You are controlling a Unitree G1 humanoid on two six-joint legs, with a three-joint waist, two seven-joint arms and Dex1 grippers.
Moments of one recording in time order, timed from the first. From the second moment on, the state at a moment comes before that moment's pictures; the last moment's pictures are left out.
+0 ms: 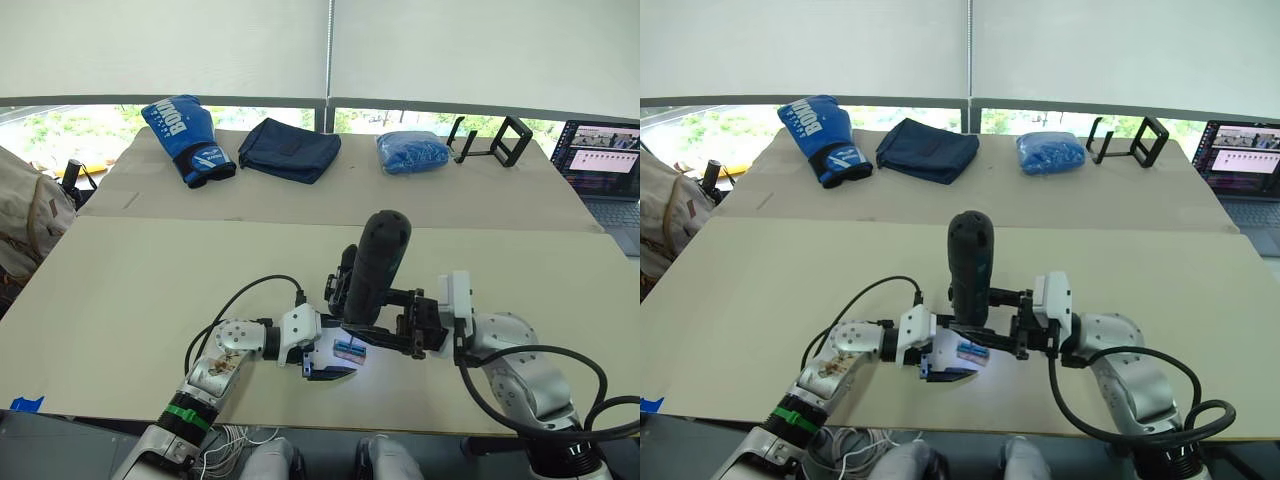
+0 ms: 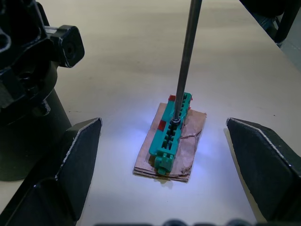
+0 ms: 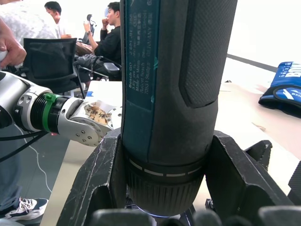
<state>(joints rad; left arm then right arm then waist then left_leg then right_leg) -0.32 0.35 -0.34 0.16 -0.12 -0.02 -1.13 -0.18 -0.49 0.09 -0.36 0.53 0.14 1.06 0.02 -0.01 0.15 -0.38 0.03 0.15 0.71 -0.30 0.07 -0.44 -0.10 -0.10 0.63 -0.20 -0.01</state>
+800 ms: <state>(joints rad) -0.32 0.35 -0.34 0.16 -0.12 -0.02 -1.13 -0.22 -0.53 0.12 -0.41 0.49 0.24 1.02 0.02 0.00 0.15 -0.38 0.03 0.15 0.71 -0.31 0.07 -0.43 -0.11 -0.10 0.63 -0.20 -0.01</state>
